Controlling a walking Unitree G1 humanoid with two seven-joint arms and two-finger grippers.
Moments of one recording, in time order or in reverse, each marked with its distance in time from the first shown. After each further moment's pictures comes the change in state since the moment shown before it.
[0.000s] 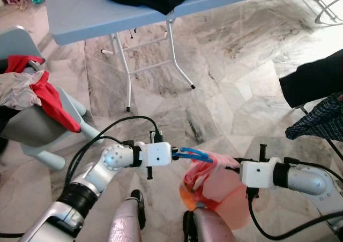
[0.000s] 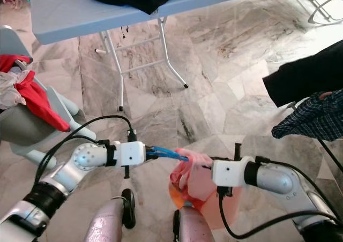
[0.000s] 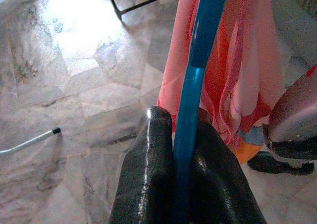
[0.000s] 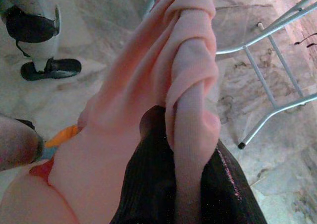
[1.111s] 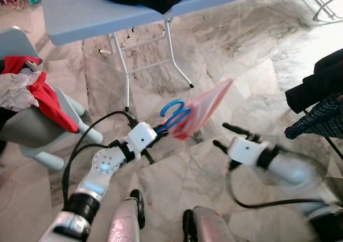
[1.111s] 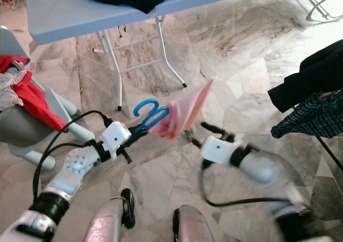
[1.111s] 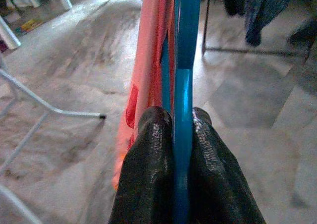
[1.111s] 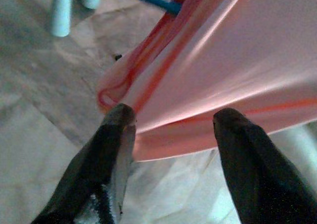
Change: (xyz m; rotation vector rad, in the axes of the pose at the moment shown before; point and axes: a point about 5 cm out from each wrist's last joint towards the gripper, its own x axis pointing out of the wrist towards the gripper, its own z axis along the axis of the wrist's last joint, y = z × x) left arm -0.010 0.011 -0.005 -0.331 -0.190 0.418; right arm 0.038 -0.012 0.003 0.196 0.006 -0.411
